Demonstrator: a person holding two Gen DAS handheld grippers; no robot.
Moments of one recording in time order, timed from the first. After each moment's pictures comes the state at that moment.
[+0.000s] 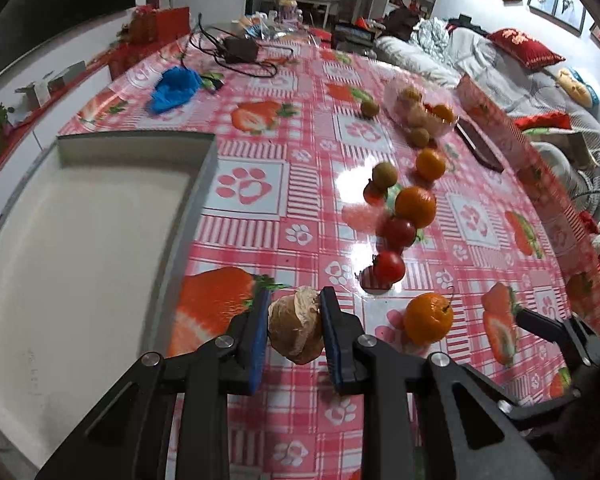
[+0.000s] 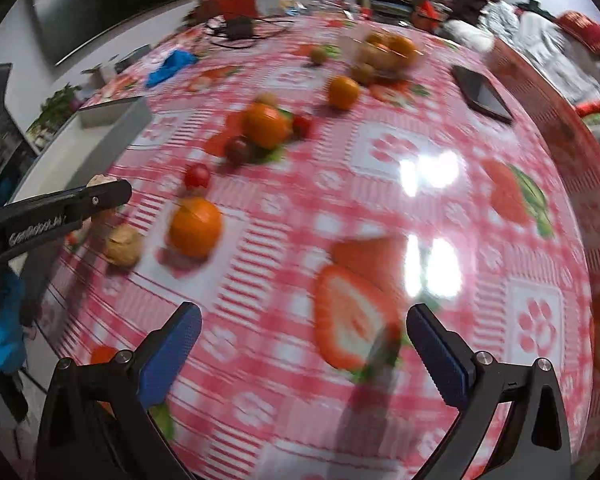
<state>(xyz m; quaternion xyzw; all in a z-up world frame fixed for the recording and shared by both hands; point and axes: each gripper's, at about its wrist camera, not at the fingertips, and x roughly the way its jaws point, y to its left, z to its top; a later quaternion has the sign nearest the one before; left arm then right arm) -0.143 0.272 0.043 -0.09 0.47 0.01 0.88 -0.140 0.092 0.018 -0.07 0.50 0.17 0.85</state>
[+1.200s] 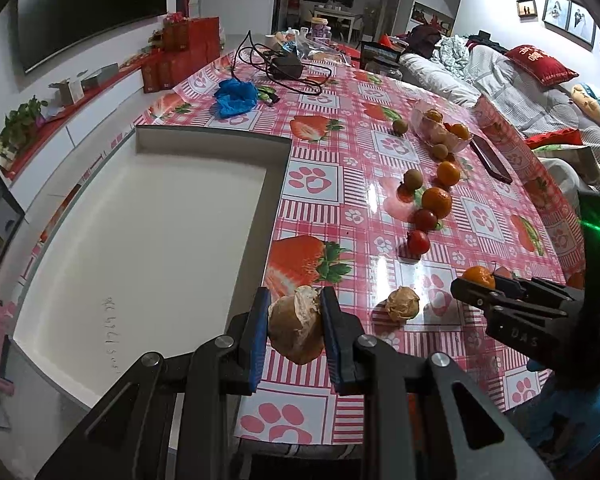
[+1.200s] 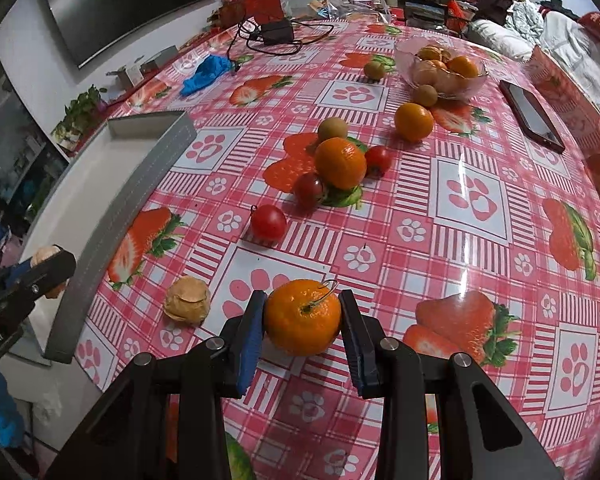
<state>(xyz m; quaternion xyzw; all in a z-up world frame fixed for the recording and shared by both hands) -0.203 0.306 0.066 -0.09 0.45 0.06 0.89 -0.125 0.123 0.029 -0.04 0.51 0.21 0.84</state>
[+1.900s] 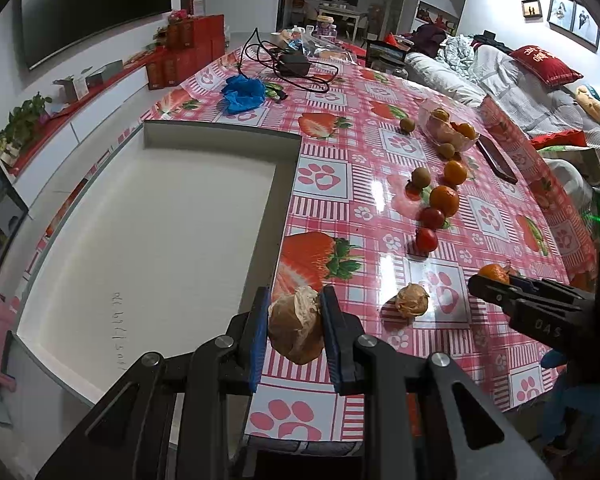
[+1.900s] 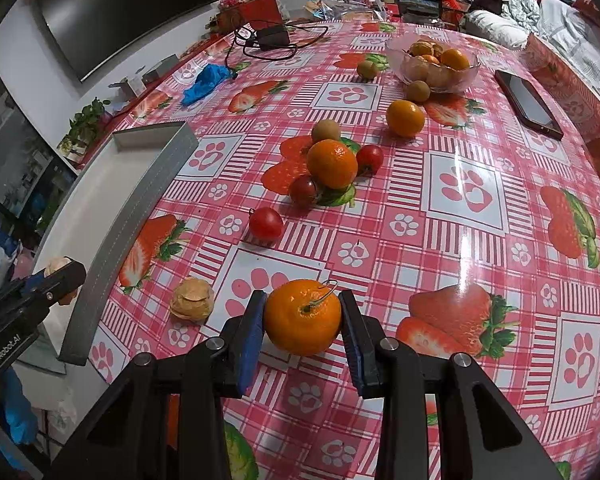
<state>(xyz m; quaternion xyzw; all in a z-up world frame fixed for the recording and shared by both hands) -0.207 0.311 0.067 -0.09 0.46 0.07 0.88 -0.124 0.111 0.031 0.00 0.51 0.22 0.83</state>
